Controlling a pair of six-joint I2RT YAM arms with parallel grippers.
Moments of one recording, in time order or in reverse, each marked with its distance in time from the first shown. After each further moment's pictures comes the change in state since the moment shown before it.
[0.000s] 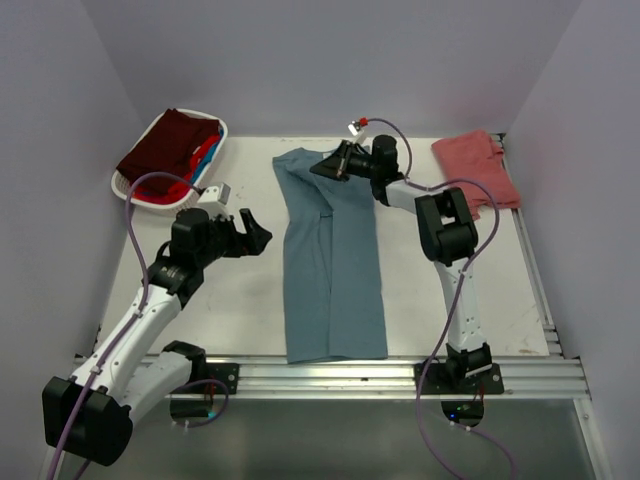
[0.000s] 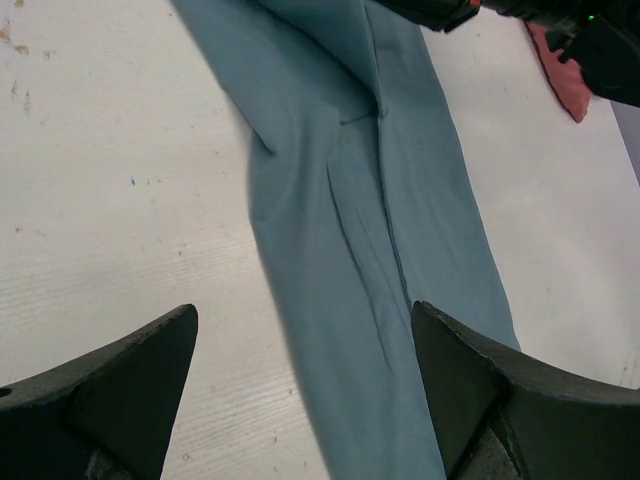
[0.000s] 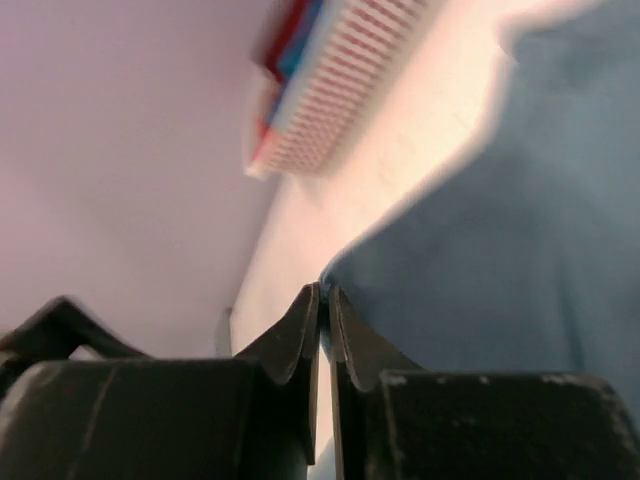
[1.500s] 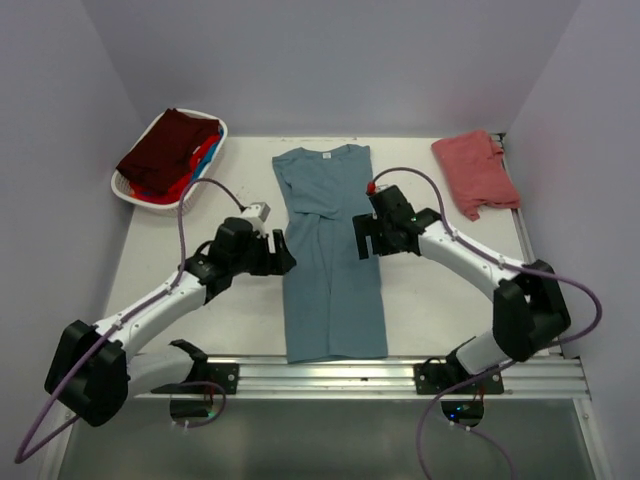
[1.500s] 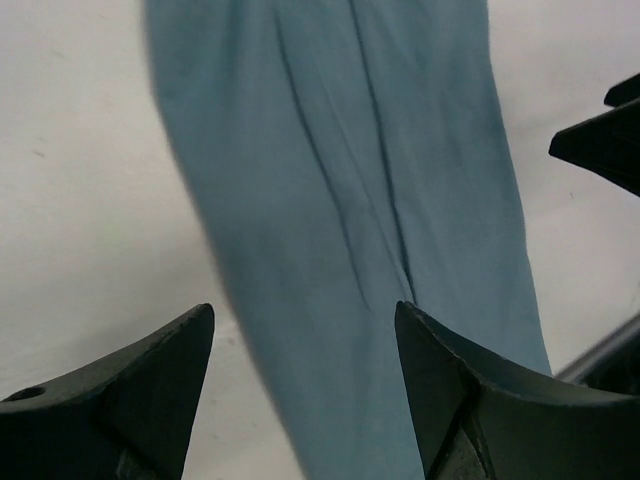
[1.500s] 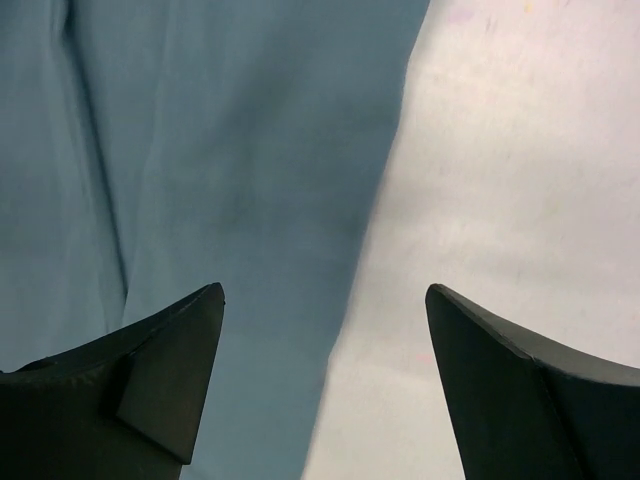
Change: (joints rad) left arm -0.160 0.222 -0.035 0.057 -0.051 -0.068; right arm 0.205 -0.754 -0.526 -0.917 0.875 -0.553
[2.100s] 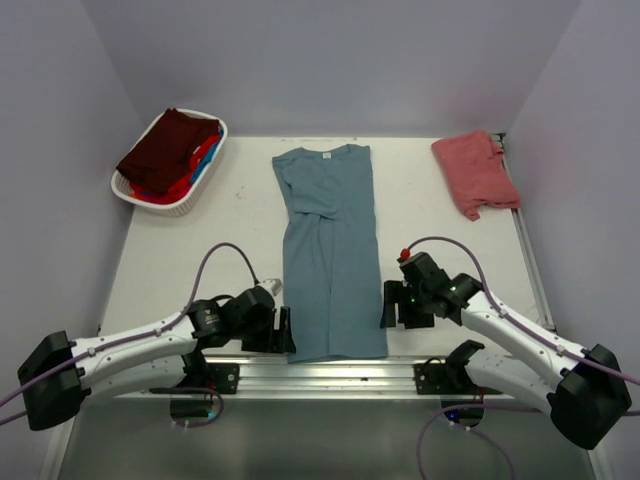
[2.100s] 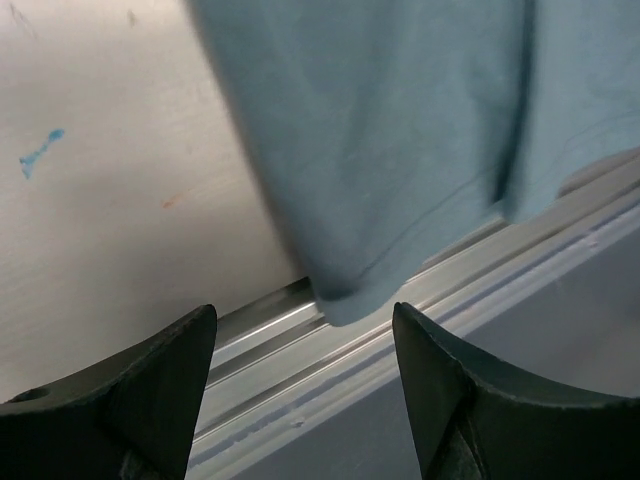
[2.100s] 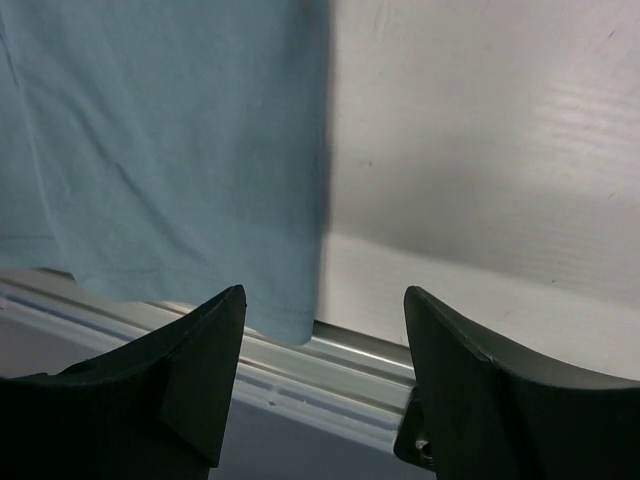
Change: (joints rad) left arm -0.547 -0.291 -0.239 -0.381 -0.049 -0.452; right arm 0.110 -0.611 -0.536 -0.200 -0.203 0.325
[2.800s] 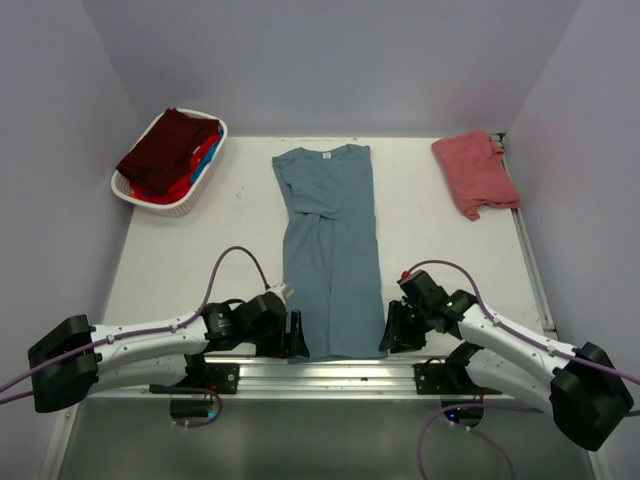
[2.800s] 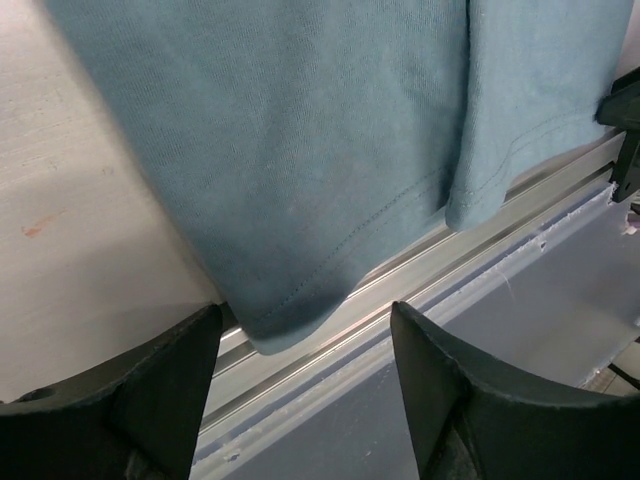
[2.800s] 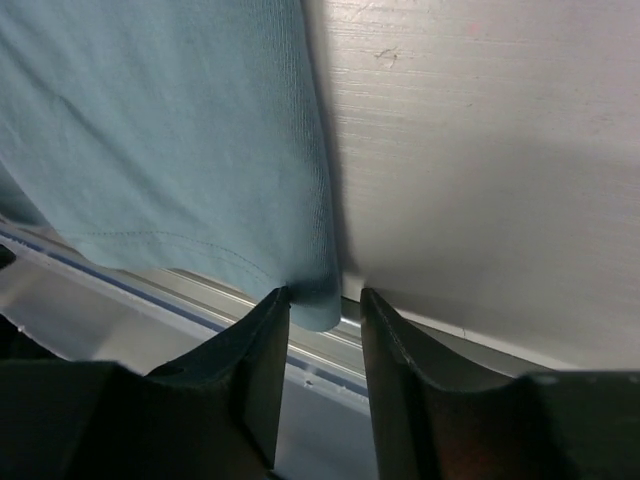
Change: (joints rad) left arm -0.100 0.160 -0.032 0.196 0.005 -0.128; right arm 0.027 -0.024 -0.202 0.116 -0.219 0.205
